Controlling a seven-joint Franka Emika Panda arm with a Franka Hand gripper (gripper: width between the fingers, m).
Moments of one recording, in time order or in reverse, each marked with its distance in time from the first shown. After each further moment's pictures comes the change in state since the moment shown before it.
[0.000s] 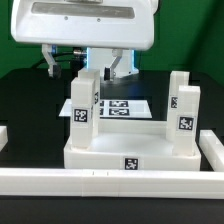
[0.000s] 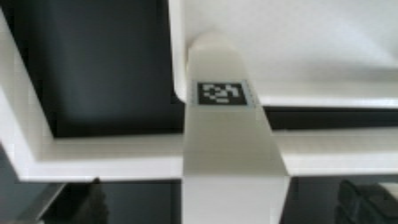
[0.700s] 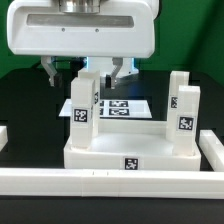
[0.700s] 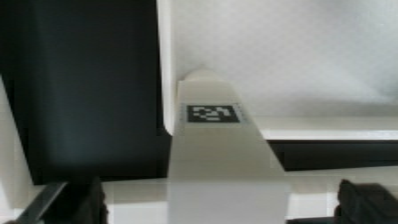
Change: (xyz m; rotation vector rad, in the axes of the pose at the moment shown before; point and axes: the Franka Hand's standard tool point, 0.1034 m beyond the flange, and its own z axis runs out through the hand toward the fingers) arm 0.004 -0.004 0.015 0.017 -0.140 0.008
